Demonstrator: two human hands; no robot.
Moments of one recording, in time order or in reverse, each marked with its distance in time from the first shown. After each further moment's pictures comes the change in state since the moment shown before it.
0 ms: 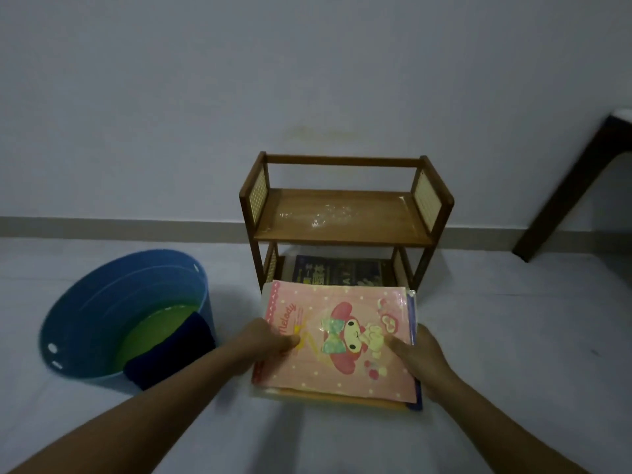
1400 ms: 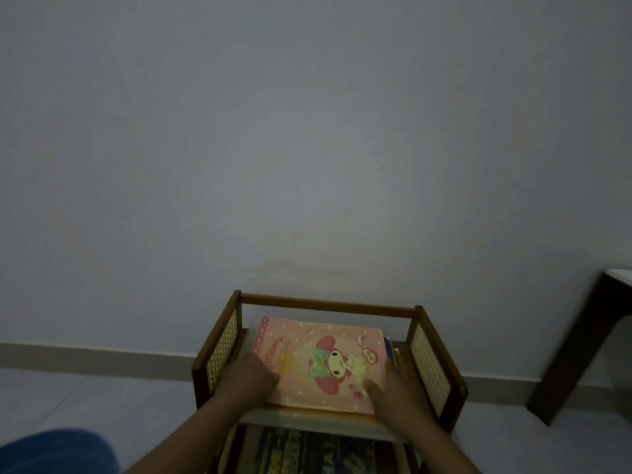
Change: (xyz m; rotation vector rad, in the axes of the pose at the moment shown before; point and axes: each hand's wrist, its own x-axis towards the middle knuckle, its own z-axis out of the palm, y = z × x) left_hand 0.117 0.189 -0.074 0.376 0.436 0.212; right_hand 0.179 -0.175 -0.019 -0.596 0.062 -0.164
